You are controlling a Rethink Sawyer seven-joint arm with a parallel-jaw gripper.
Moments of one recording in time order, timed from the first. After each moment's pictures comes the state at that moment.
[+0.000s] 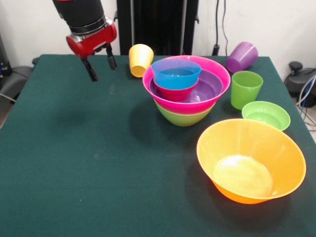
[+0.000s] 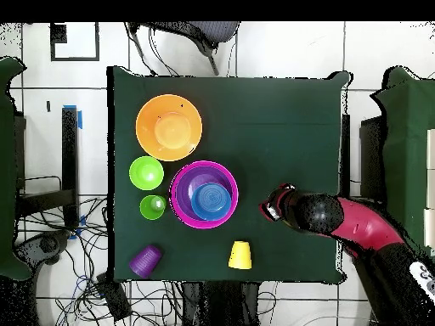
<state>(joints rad) -0.97 -0.66 0.50 1.89 -0.38 0.60 0.75</state>
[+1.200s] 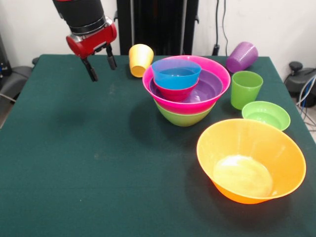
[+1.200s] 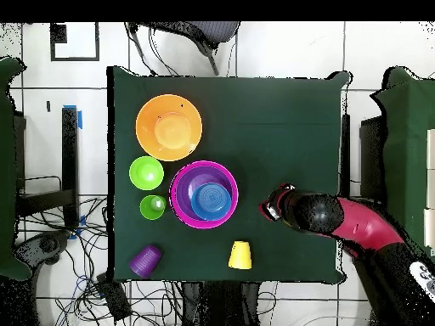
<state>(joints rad) -0.97 -0.66 0.50 1.89 -0.38 0.60 0.75</state>
